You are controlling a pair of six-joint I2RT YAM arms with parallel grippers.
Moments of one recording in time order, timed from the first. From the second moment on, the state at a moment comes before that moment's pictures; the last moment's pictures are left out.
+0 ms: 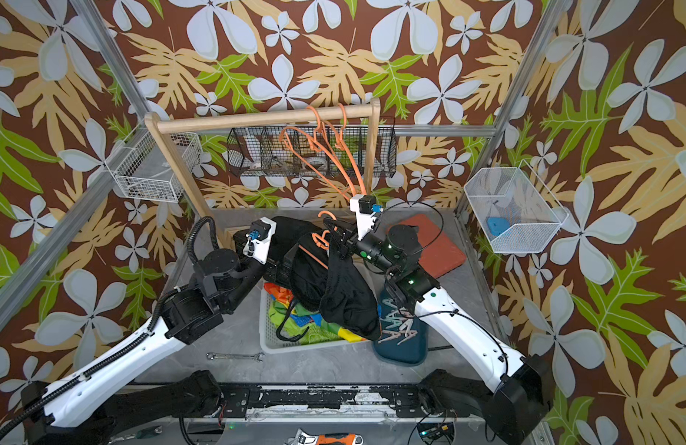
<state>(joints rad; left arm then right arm) -0.82 1.02 1.07 -0.18 -0.47 0.13 0.57 1.22 1.08 0.31 -0.40 0.29</state>
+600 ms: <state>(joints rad) -0.88 1.19 1.01 -0.06 -0.67 0.21 0.59 1.19 1.10 0.27 -0.43 0.28</state>
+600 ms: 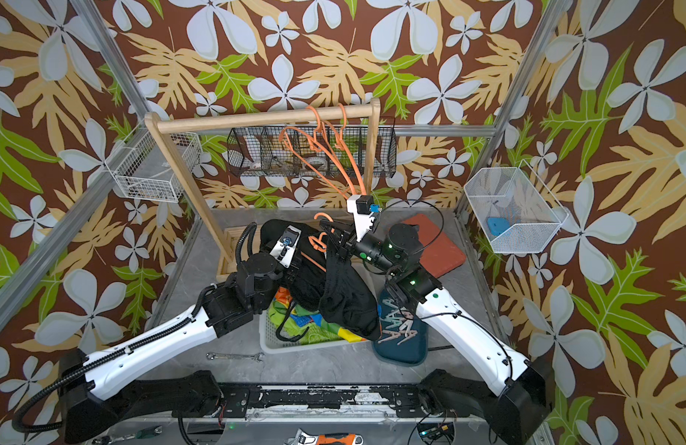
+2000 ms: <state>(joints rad) -0.40 1.26 1.18 -0.11 -0.27 0.16 0.60 0.82 0.78 0.17 -0.41 0.23</state>
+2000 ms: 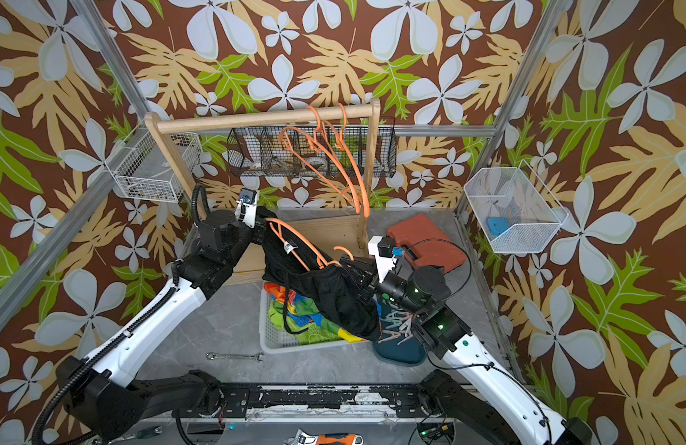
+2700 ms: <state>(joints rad) -0.44 0.99 0.93 -0.11 -0.13 0.01 0.60 0.99 0.96 0.25 -0.26 0.22</state>
